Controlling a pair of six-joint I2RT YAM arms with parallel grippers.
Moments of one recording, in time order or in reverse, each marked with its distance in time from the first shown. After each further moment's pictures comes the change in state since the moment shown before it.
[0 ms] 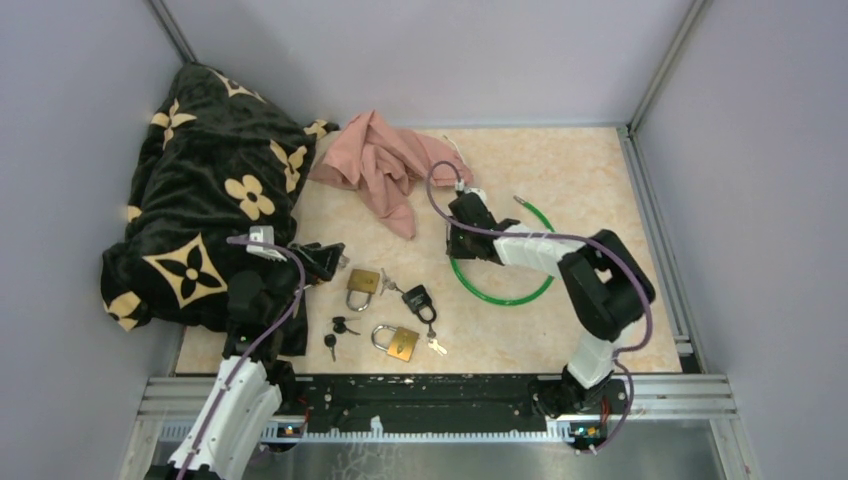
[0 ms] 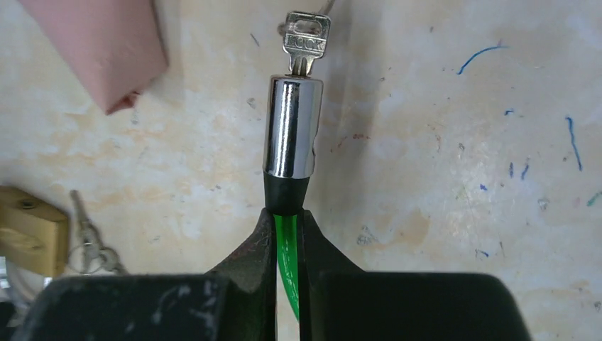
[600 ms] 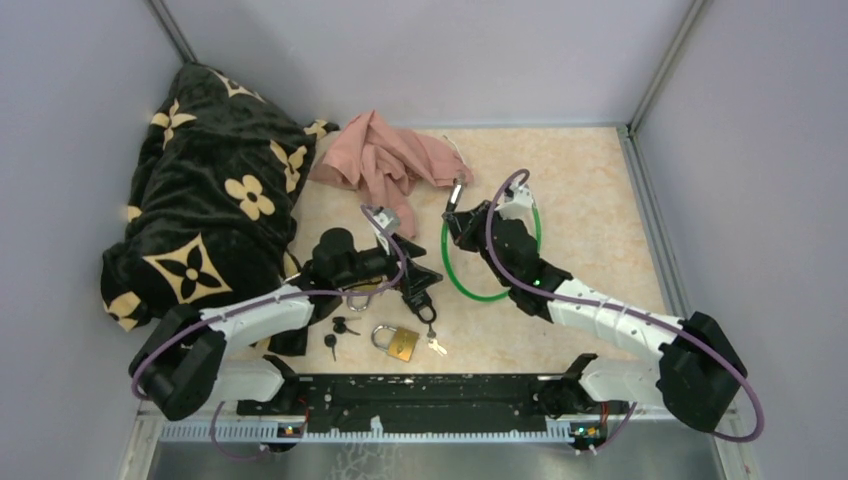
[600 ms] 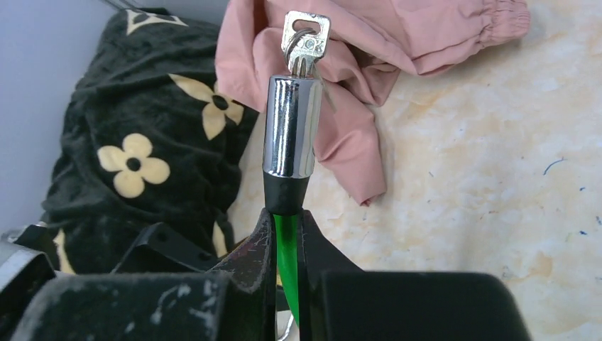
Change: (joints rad) left arm -0.558 0.707 0.319 0.262 0.274 0.227; right arm 0.110 -0.621 -0.386 0.529 0.237 0.248
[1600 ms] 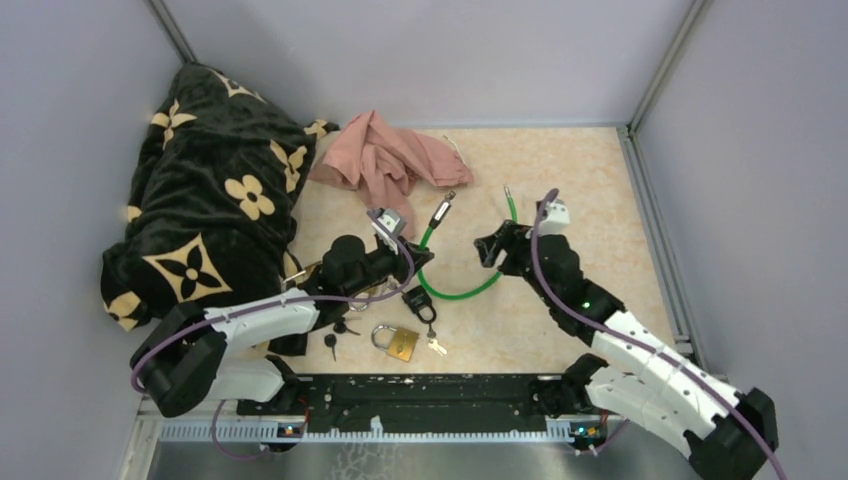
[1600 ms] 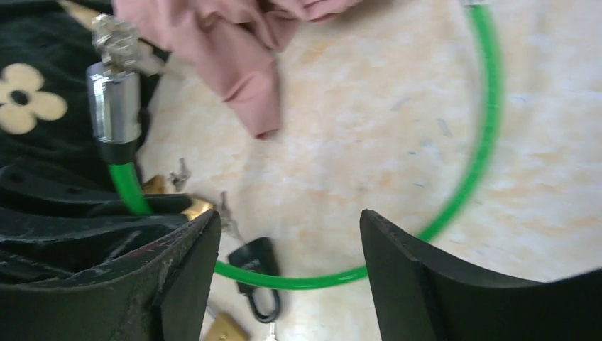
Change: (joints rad) left arm -0.124 0.061 0.033 0.026 -0.391 0.105; right arm -0.067 -0.342 -0.090 -0.402 -0.083 -0.127
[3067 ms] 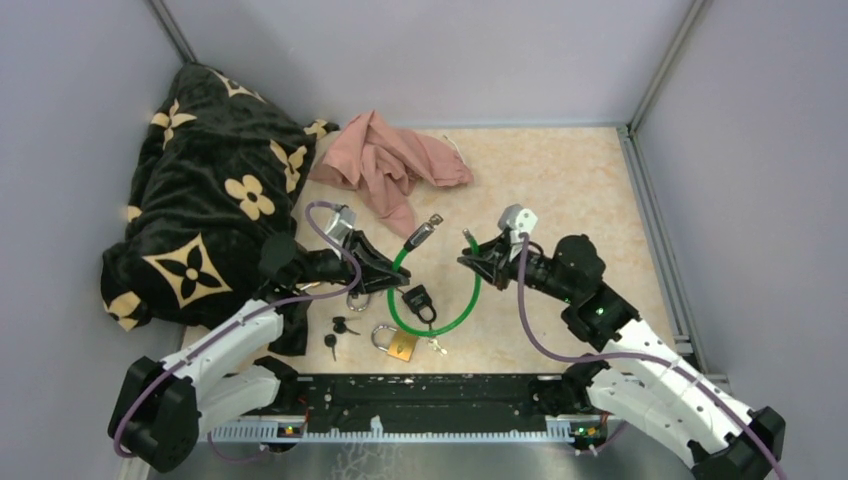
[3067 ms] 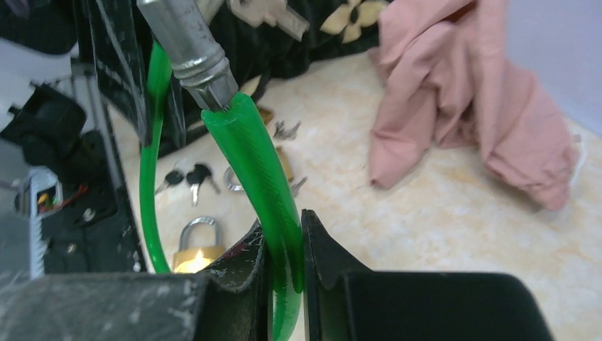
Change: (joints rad) left arm 0.290 -0.268 -0.076 0.155 0.846 -0.355; right arm -0.095 -0.130 0.011 0.141 -0.695 -0.642
